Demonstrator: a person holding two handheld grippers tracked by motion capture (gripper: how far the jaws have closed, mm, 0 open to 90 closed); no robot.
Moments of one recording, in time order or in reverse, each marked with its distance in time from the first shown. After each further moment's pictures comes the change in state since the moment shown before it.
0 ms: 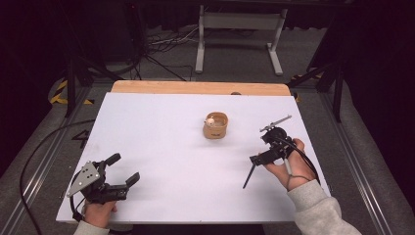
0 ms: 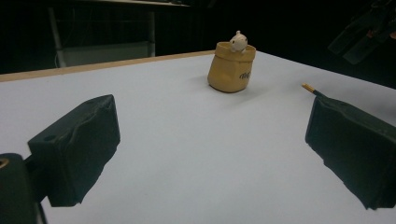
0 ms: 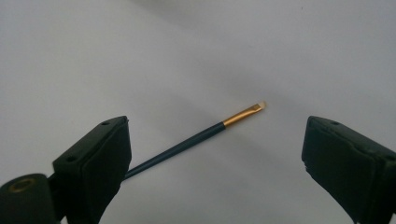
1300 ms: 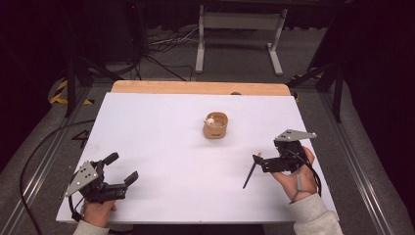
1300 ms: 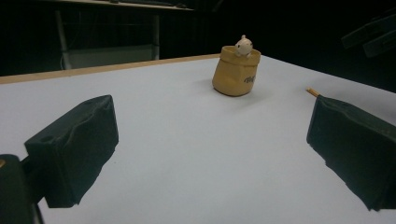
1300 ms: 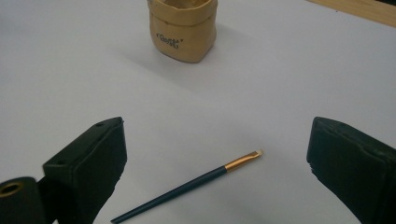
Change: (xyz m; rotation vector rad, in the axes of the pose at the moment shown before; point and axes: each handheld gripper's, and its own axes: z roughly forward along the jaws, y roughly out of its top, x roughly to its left) left arm 0.002 0.000 -0.001 -0.014 0.014 -0.008; right arm -0.005 -0.043 -0.012 -0.409 0.035 -0.034
